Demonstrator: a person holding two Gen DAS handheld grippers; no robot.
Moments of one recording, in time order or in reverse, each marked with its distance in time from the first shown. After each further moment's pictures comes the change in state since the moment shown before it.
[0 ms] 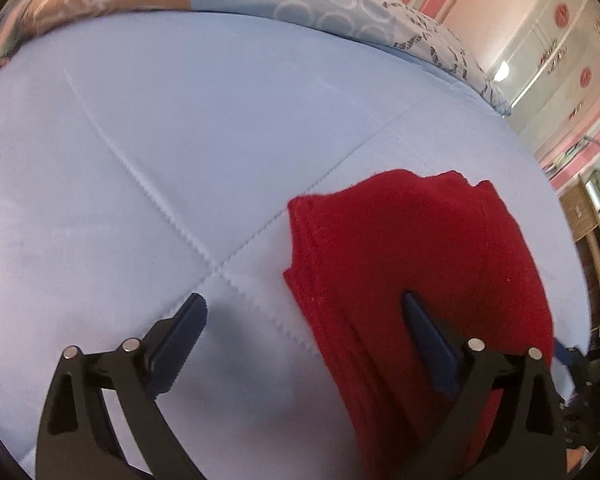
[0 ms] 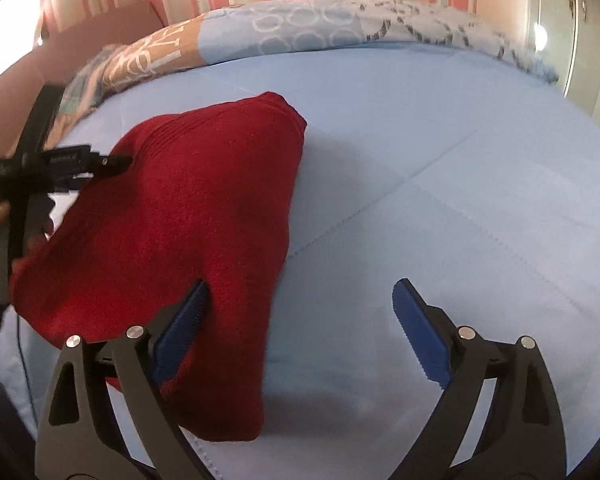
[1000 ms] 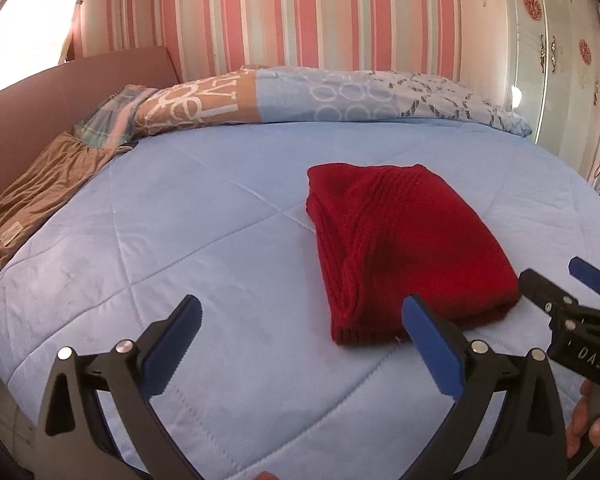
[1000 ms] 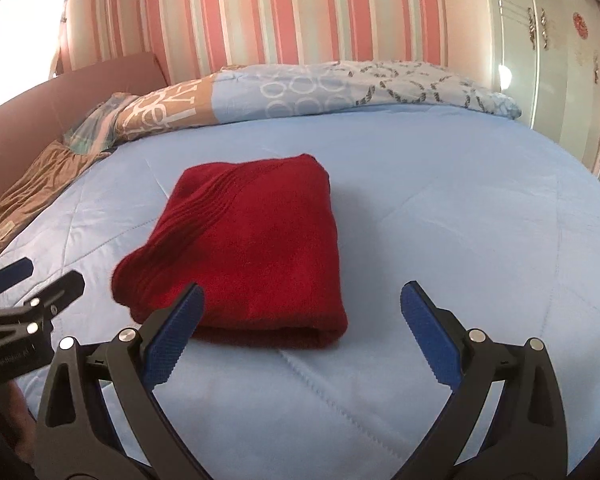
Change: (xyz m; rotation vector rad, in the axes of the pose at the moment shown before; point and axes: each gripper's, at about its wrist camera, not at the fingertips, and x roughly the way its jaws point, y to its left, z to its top) left arm -0.161 -0.122 -0.201 0.114 -0.401 0.396; right arm -0.111 0.071 -0.051 0.019 -0.242 -0.089
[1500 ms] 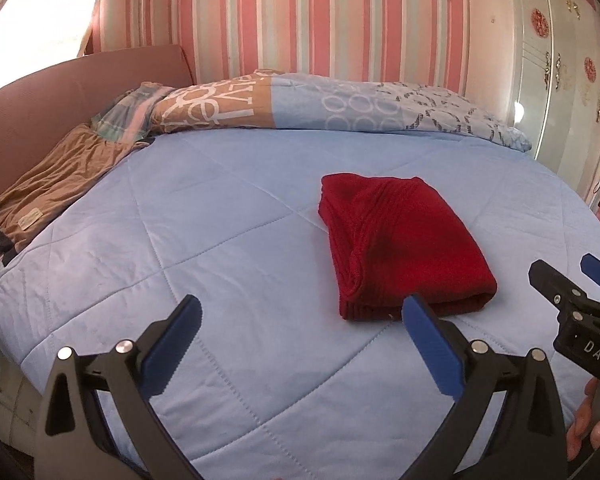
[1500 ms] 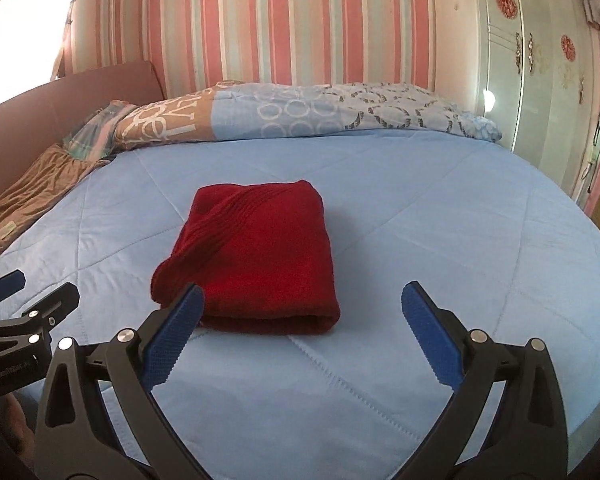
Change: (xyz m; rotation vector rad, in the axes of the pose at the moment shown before) left arm -0.060 0.016 -0.002 -0.049 -0.004 0.011; right arm -0.061 0.025 0.007 -0.016 -0.039 -0.058
